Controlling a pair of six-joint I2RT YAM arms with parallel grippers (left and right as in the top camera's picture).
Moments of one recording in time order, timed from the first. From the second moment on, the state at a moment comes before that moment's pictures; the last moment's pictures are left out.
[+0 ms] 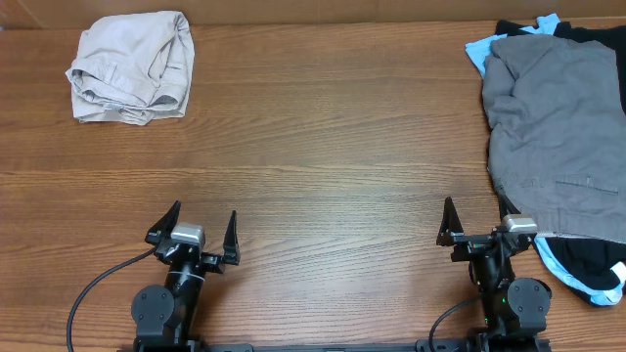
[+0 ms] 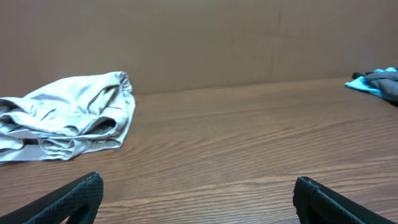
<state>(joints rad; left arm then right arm) 0.00 0.02 0.01 -0.06 0.17 0.01 0.01 0.01 0.02 -0.03 -0.06 0.12</state>
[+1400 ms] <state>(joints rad) 0.00 1.02 1.20 -0.75 0.17 0.02 0.01 0.77 1.06 -0.77 -0.07 0.14</state>
